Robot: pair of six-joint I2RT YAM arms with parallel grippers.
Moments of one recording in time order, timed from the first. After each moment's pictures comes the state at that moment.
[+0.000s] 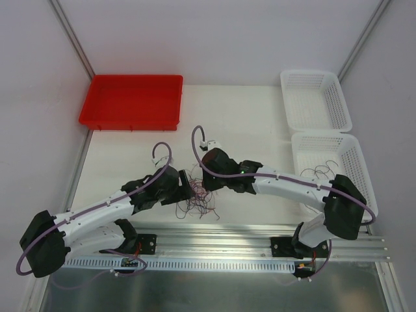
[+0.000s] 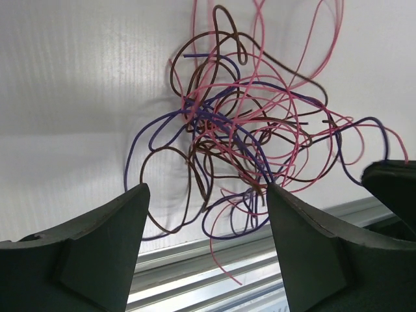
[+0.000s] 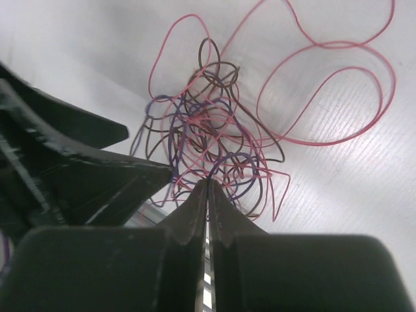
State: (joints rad) left arm -0.84 0.97 0.51 -0.43 -0.16 -1.00; right arm 1.09 1.54 1.08 -0.40 0.15 0.66
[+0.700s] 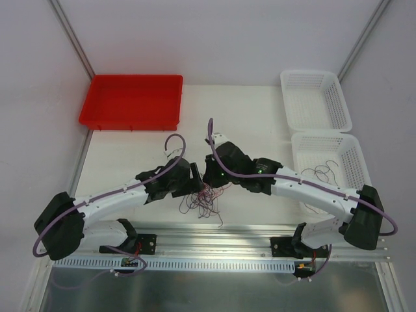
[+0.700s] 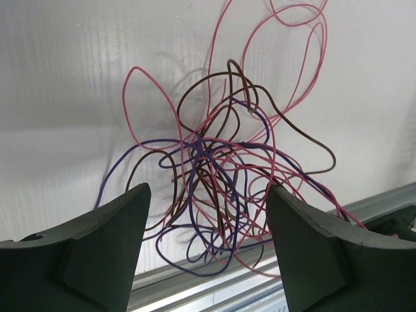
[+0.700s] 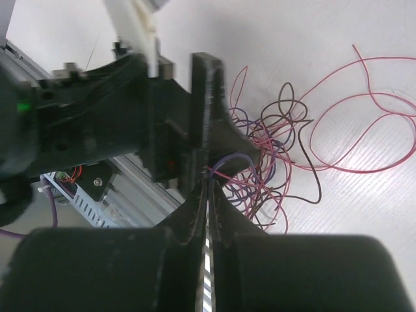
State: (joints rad) left arm -0.84 1.16 0.62 -0.32 -0.11 -0.98; right arm 1.09 1.36 1.13 -0.48 0.11 0.60
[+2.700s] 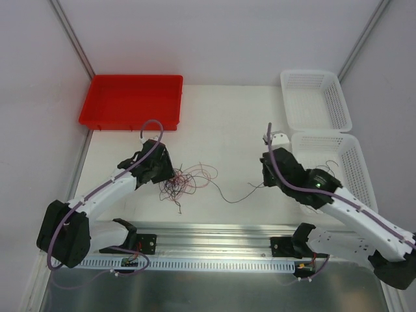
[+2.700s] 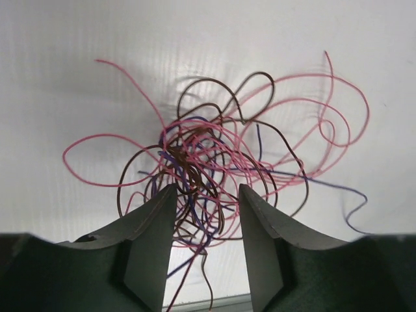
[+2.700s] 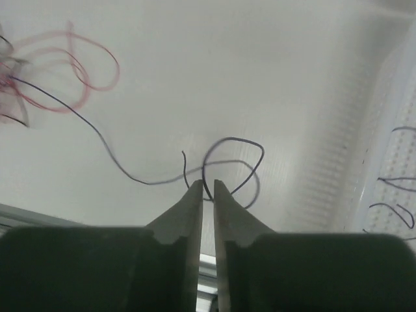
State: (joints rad) left arm -0.45 1.19 0.68 -0.46 -0.07 -0.72; right arm 0.93 0.87 1.04 -0.89 0.52 0.44
